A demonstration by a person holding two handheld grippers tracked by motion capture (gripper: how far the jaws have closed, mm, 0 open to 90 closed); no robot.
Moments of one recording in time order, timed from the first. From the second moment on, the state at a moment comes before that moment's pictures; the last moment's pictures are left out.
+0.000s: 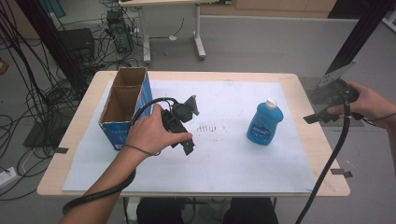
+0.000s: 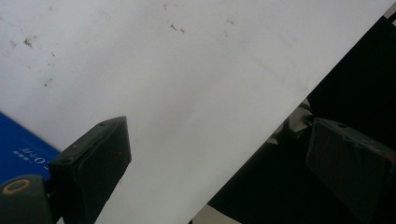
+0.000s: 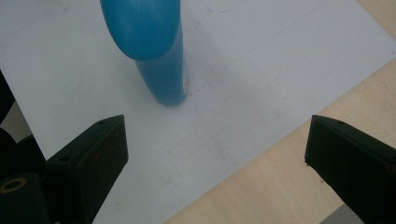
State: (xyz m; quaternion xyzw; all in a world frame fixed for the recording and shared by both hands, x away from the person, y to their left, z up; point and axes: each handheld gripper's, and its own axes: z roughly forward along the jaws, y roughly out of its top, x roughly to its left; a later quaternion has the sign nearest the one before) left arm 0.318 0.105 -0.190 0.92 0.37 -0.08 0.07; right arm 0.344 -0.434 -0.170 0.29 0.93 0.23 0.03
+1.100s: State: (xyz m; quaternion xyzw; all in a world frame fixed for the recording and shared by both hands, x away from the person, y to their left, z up) left arm 0.315 0.104 -0.209 0.92 0.37 -0.09 0.07; right arm 0.322 -0.439 -0.203 0.28 0.93 0.25 0.03
